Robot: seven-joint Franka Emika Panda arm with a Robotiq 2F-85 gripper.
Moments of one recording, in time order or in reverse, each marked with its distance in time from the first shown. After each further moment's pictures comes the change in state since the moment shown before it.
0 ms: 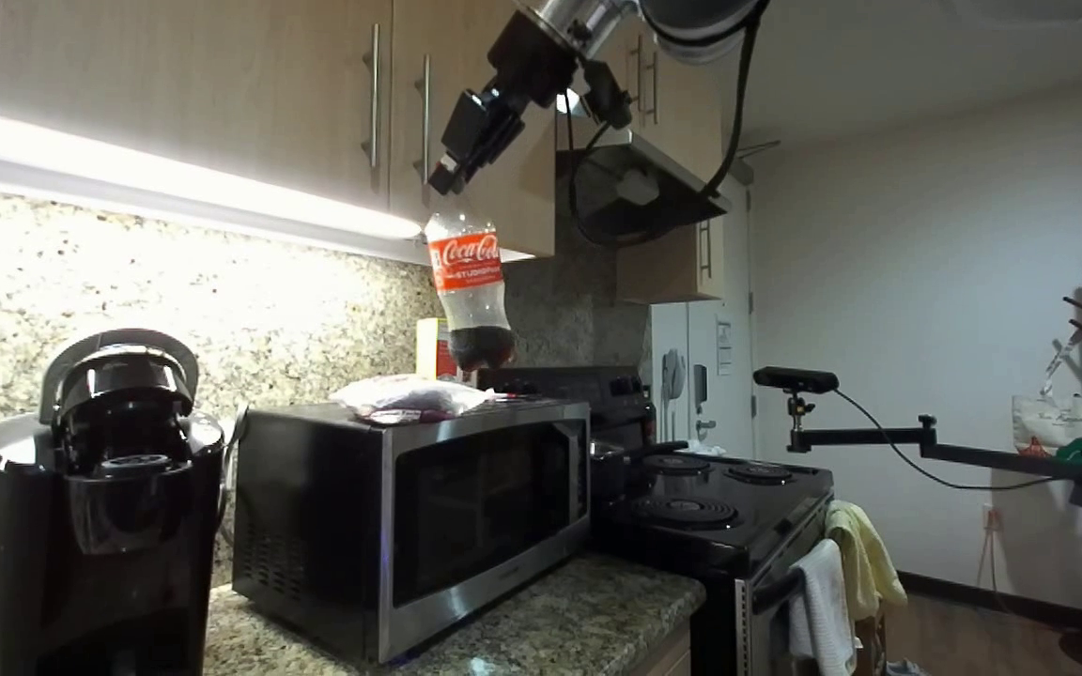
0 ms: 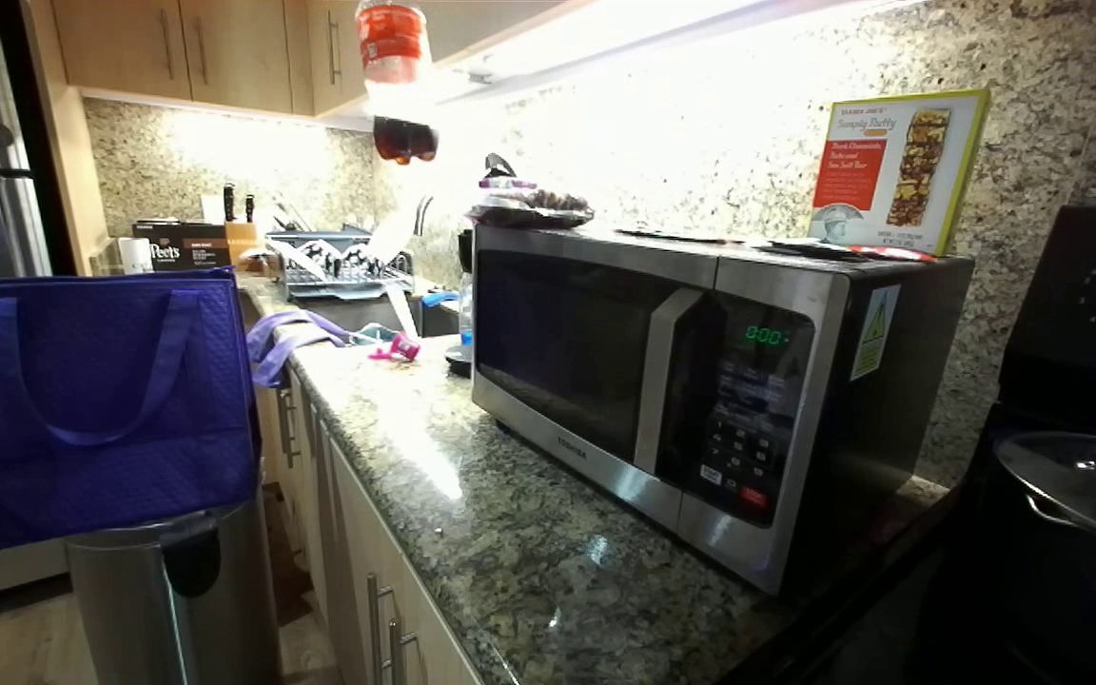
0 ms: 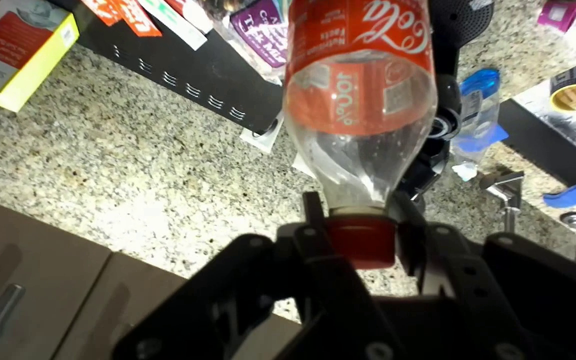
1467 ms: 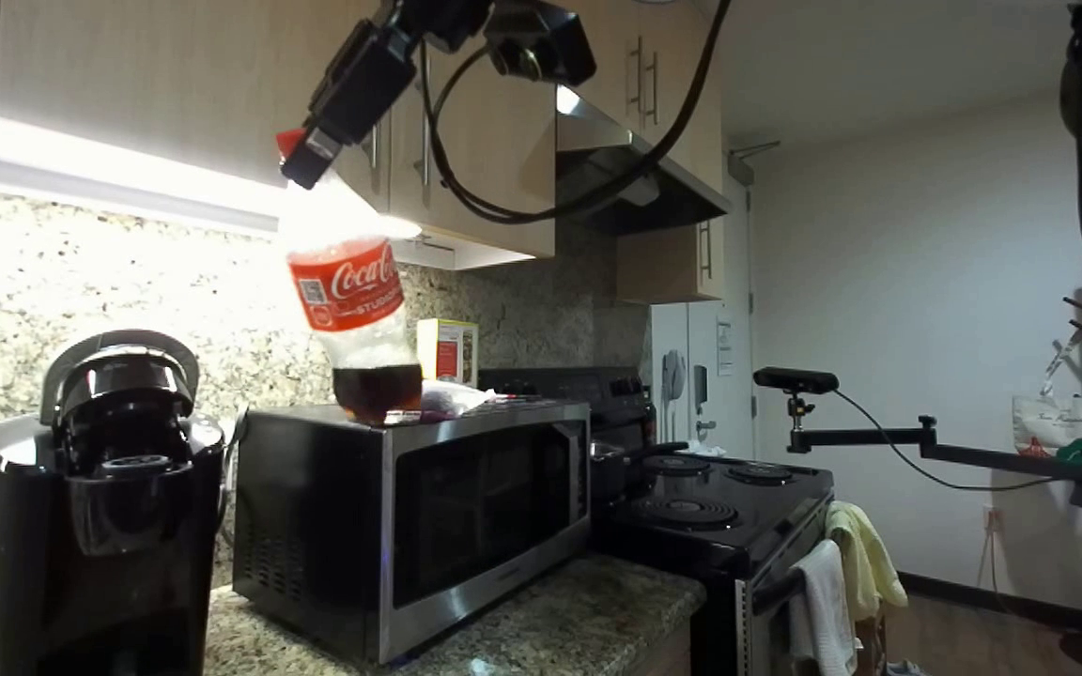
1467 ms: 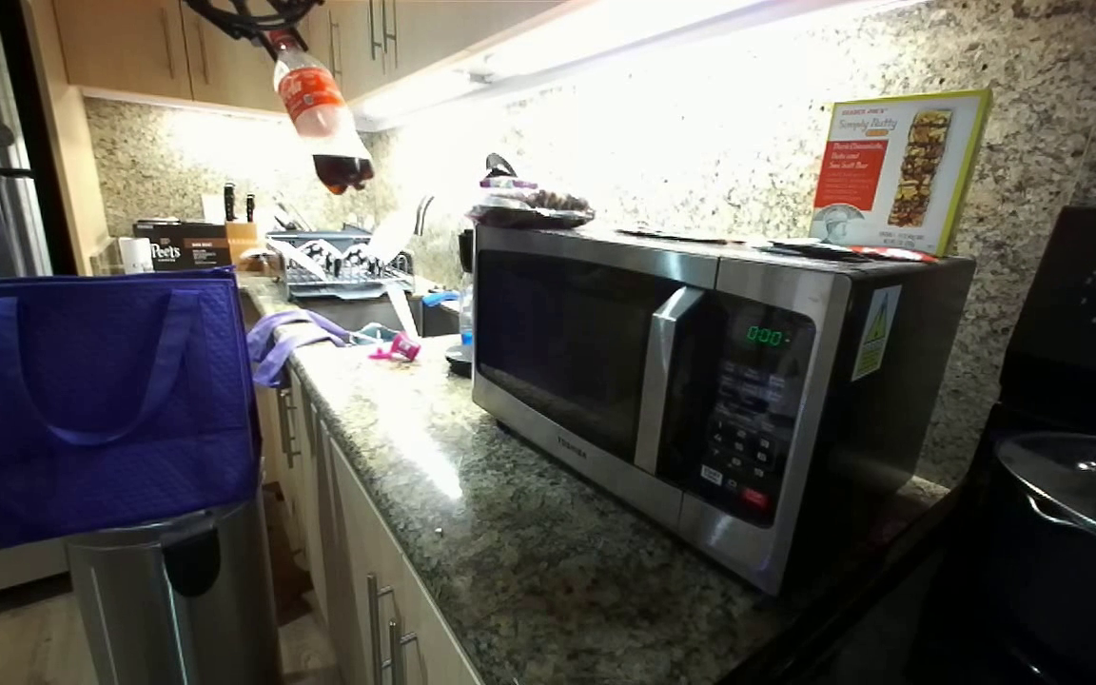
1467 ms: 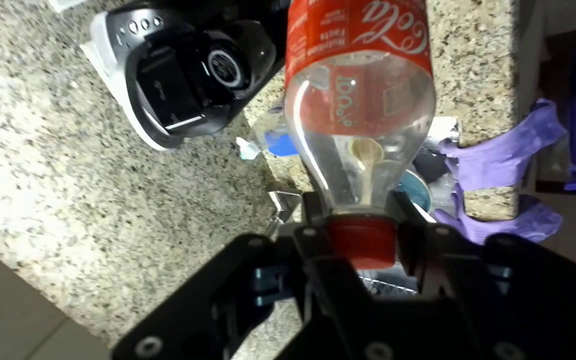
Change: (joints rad) arm 0.180 0.121 0.128 0.058 0.000 -0.047 -0.403
